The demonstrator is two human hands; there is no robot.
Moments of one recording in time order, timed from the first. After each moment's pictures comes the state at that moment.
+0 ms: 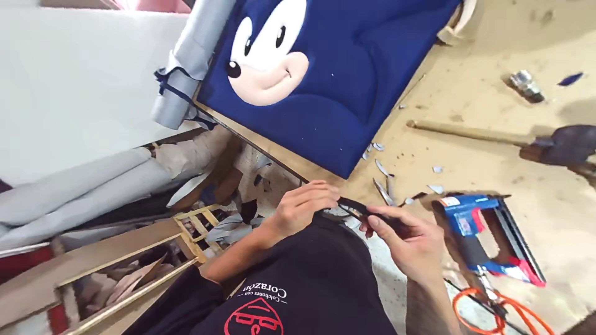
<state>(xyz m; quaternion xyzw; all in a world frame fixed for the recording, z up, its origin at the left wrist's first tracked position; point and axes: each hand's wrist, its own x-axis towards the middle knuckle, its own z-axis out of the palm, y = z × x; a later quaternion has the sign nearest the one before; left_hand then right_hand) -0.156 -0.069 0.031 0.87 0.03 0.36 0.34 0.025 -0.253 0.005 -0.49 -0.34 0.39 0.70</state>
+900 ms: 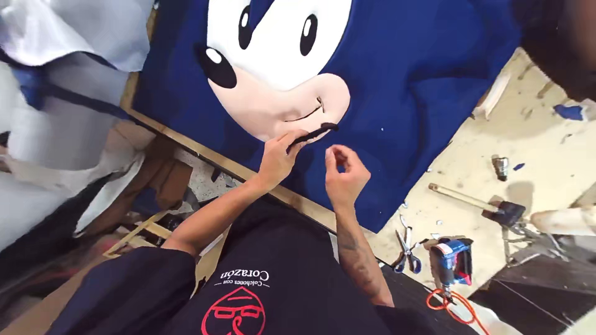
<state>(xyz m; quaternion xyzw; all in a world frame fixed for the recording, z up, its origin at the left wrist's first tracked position) -0.178 0.390 -0.066 0.80 0.31 0.23 0.47 -0.055 0.244 -0.053 -0.82 -0.34 0.12 0.43</state>
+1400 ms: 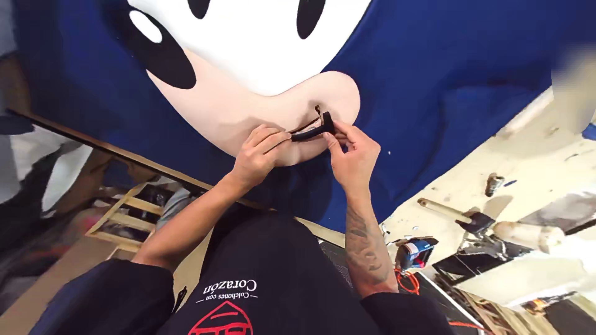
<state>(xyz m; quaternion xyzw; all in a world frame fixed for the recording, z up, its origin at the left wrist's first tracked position) -0.156 0.462 -0.157 0.89 0.17 0.23 0.36 0.054 0.330 -0.113 -0.82 -0.38 0.27 0.34</state>
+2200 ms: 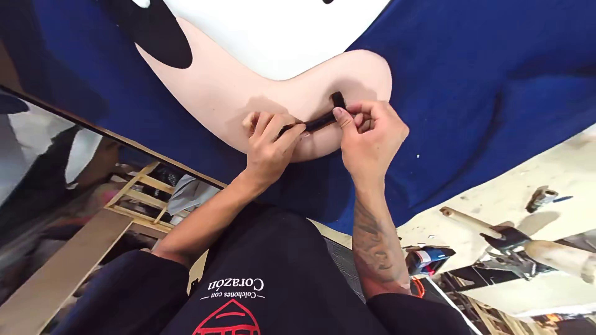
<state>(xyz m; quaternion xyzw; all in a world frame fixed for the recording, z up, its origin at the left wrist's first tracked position) -0.126 0.442 -0.151 0.87 0.35 0.21 0.27 0.057 0.355 -0.120 -0.86 -0.36 0.25 0.26</state>
